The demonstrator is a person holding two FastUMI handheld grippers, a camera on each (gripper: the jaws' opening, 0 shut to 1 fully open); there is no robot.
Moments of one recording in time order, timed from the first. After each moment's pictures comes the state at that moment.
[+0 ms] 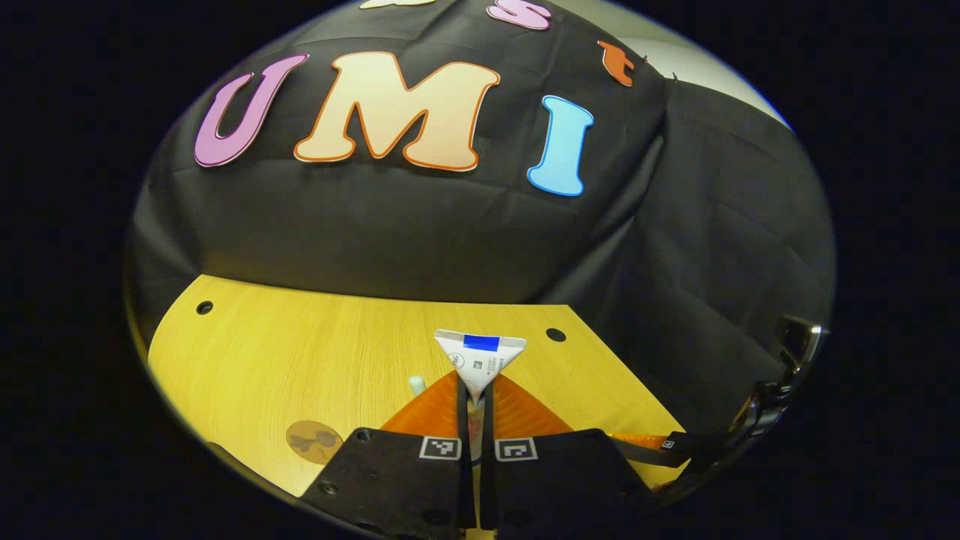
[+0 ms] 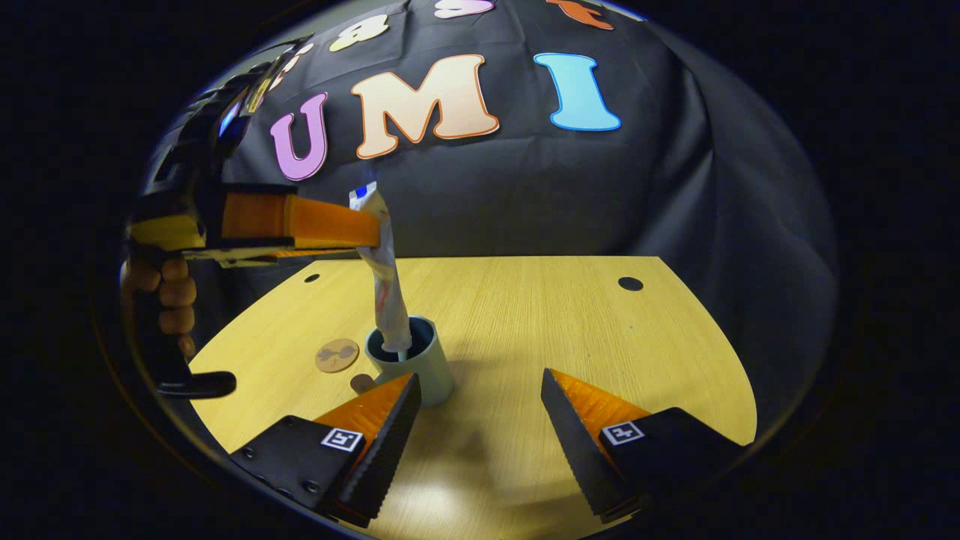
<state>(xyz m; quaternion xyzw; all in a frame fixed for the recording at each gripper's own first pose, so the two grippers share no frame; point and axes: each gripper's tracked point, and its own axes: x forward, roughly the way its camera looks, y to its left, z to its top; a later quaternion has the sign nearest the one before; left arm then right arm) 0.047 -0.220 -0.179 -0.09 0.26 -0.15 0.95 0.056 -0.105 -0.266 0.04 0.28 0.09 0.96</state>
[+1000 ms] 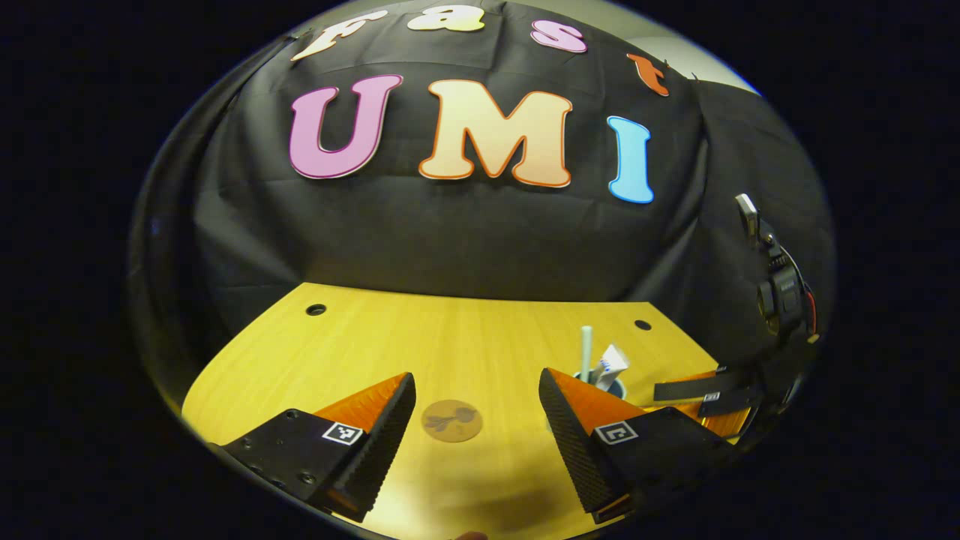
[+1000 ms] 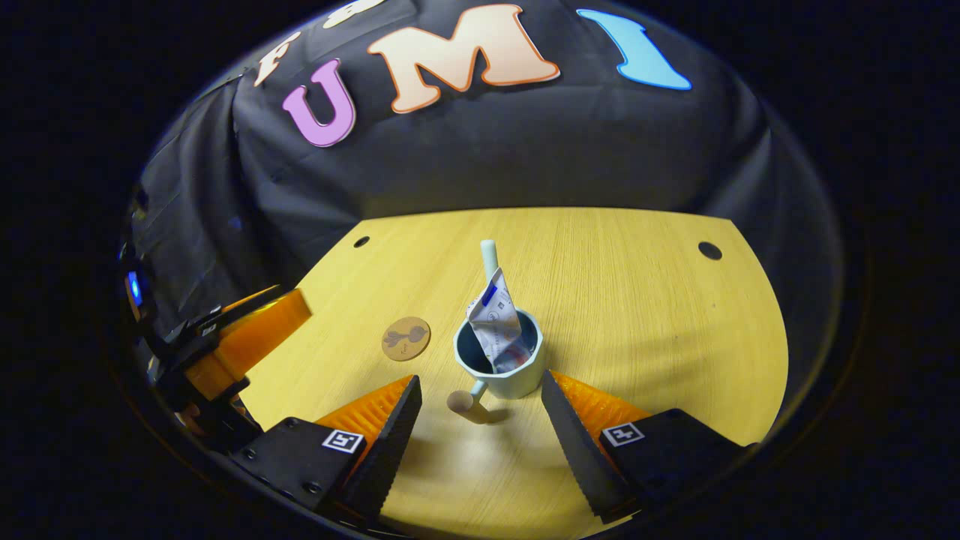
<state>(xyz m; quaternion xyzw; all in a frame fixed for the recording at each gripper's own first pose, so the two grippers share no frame) -0.029 -0.035 -0.186 -0.04 0.22 -0.01 0.97 0.059 -0.013 -0.270 0.07 0.43 0.16 0.88</state>
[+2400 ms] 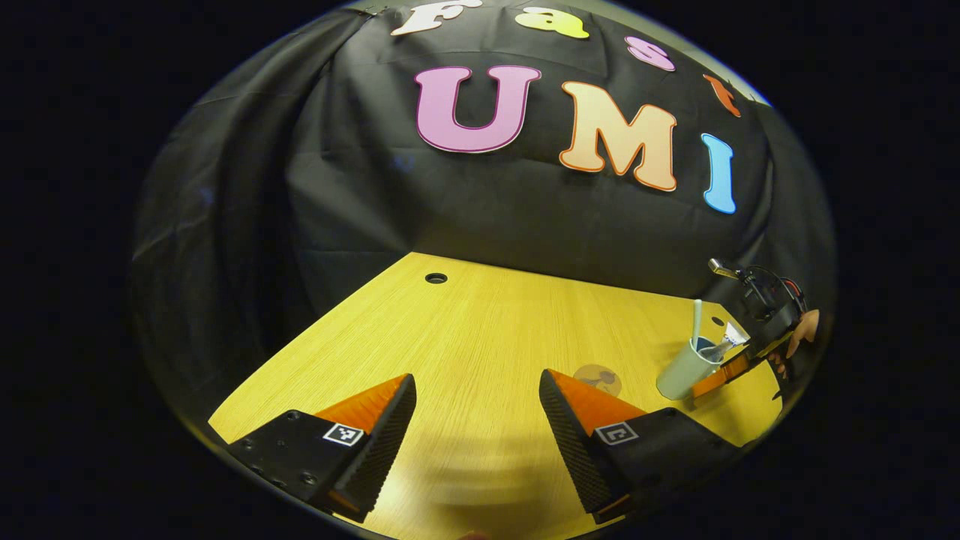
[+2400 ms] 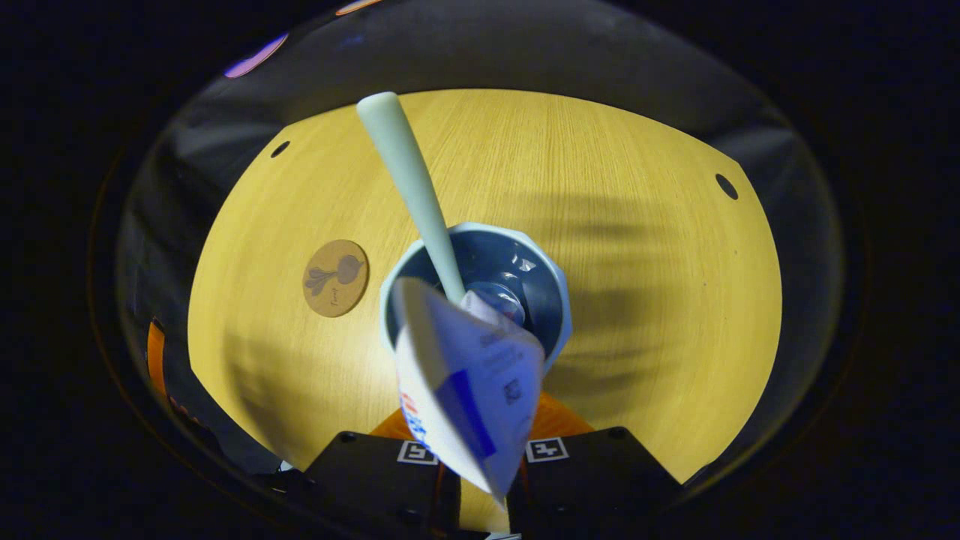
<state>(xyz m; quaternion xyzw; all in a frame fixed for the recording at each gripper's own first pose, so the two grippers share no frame) -0.098 0.131 -0.217 -0.06 0.25 0.09 0.96 0.064 0.016 -0.361 -0.01 0.62 0.08 0.78</state>
